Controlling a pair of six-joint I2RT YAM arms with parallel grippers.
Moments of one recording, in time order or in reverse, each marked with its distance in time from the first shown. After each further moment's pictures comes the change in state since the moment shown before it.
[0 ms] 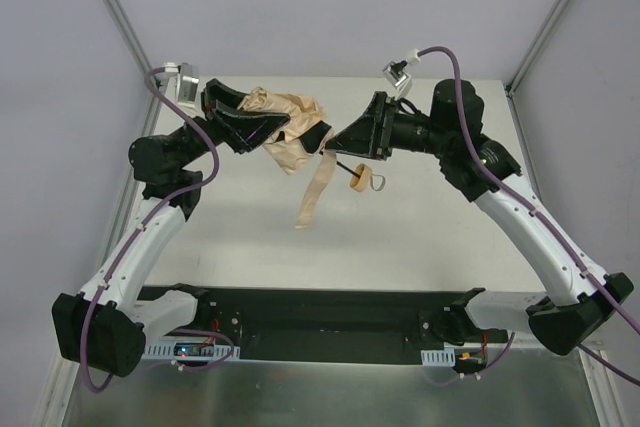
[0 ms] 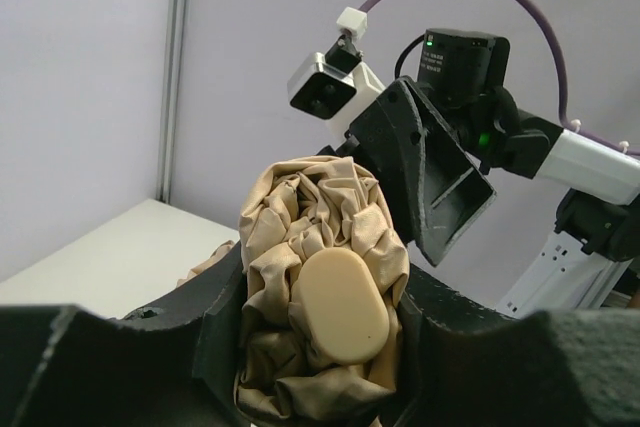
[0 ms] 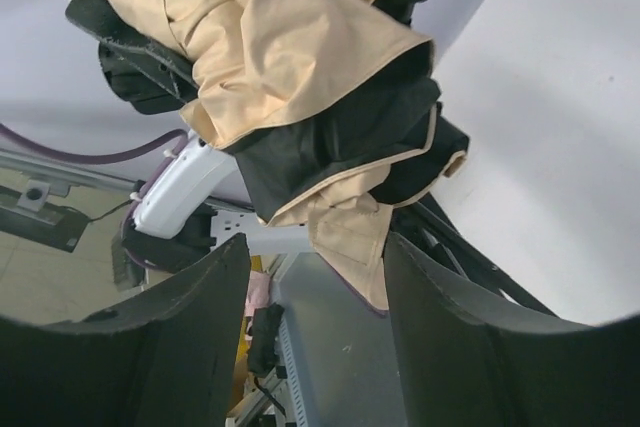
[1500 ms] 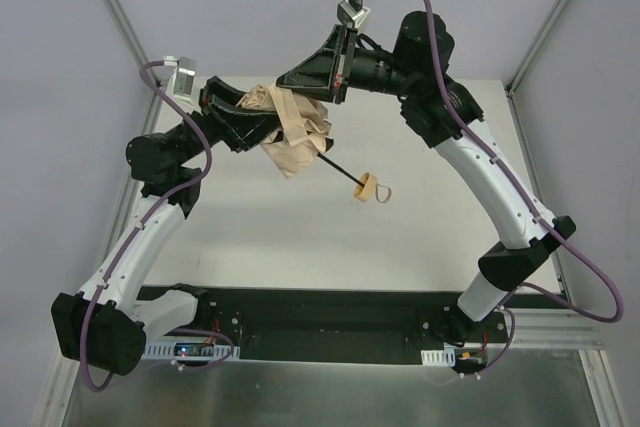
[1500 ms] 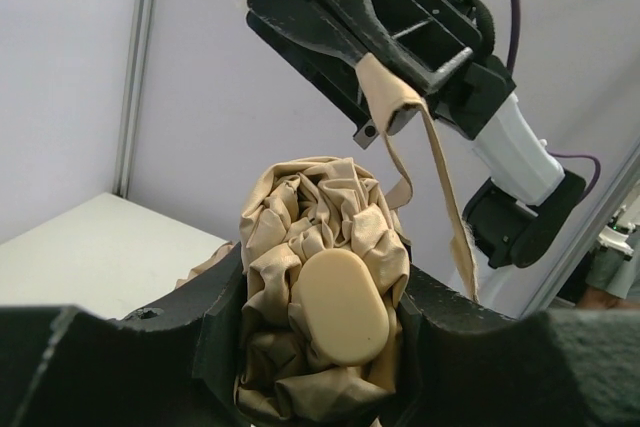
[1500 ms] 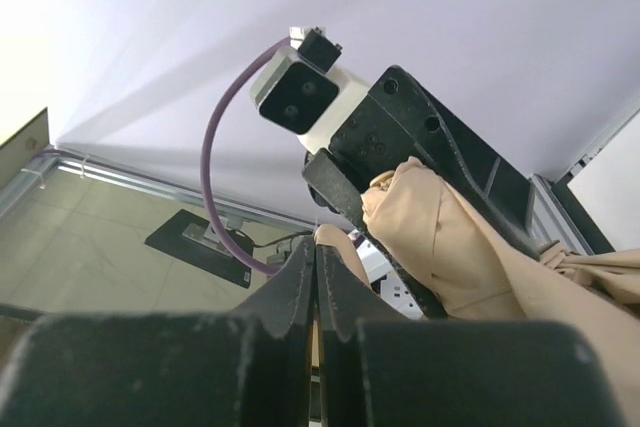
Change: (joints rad) left arm 0.001 0.018 0.042 0.002 0.018 -0.121; right arm 0.113 0.412 0.644 0.053 -0.028 0.394
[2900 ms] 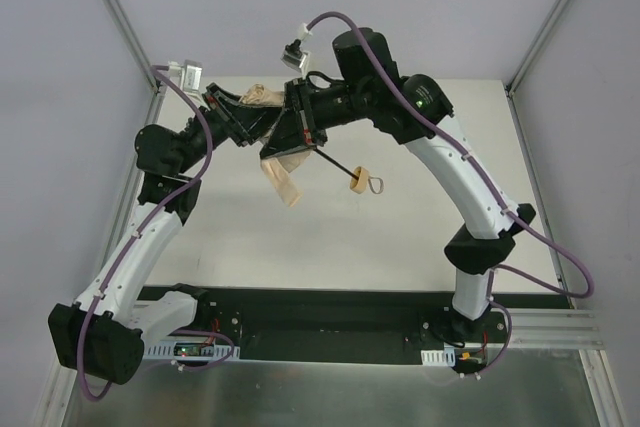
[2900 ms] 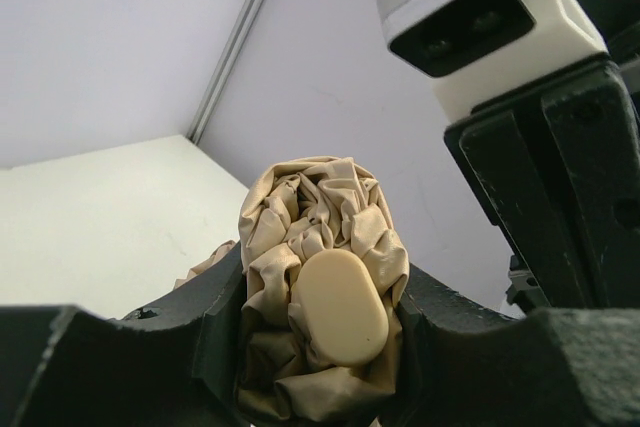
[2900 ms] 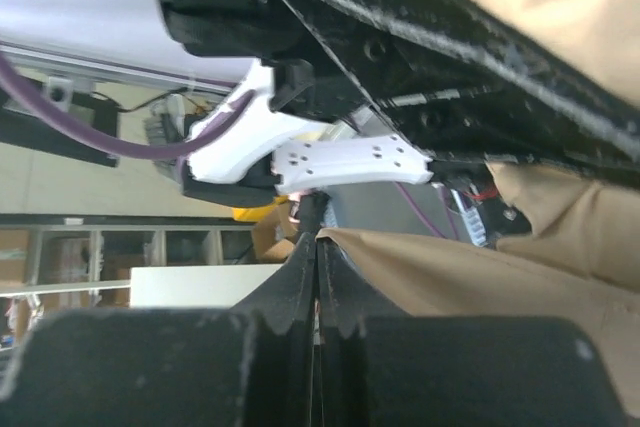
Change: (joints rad) left arm -0.001 -0.053 -0.026 -0.302 -0.188 0.106; right arm 0.164 0.230 0.435 -0.707 -0.053 -0.459
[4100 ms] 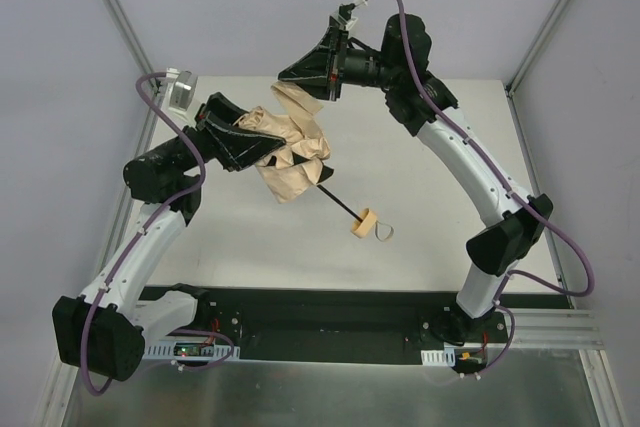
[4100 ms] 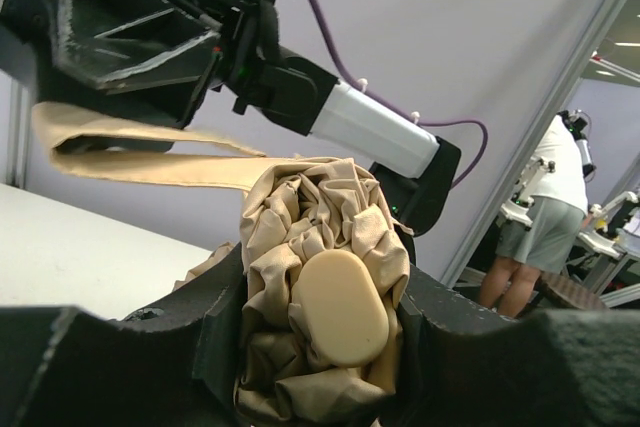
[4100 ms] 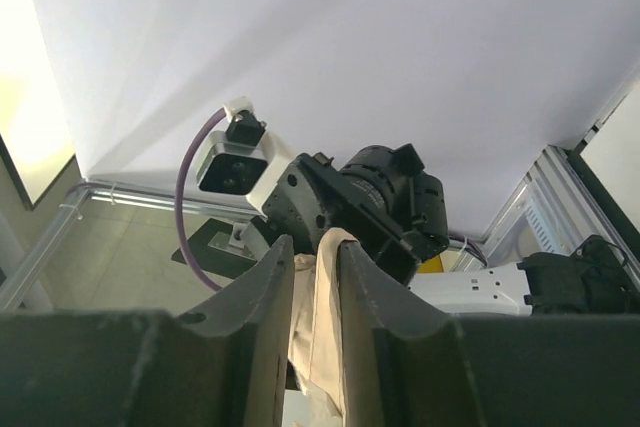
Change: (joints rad) left arm -0.001 0.021 -0.065 0.539 0.286 -0.365; right arm -0.248 -0.127 -0.515 0.883 -0.074 0.636
